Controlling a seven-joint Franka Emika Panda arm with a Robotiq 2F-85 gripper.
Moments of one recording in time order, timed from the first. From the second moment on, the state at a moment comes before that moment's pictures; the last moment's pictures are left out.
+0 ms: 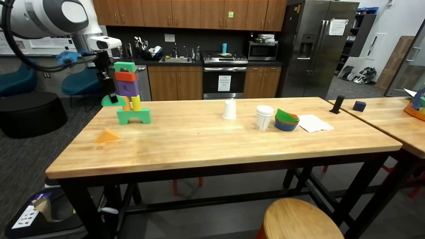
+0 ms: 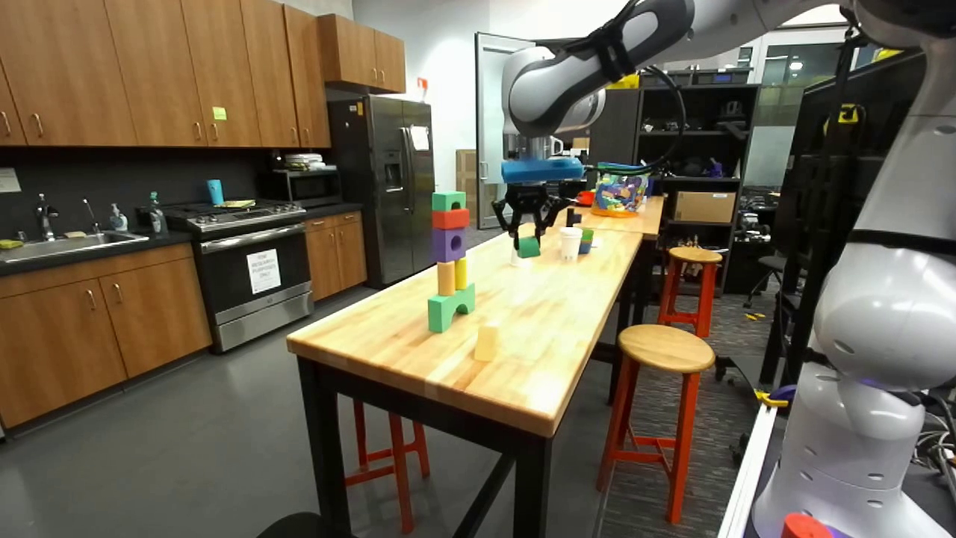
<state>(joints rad) -0.05 -0.16 -0.02 -2.13 -0.13 2.03 0.74</state>
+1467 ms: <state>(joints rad) -0.07 -0.06 -0.02 -2.26 -0.17 2.25 0.79</state>
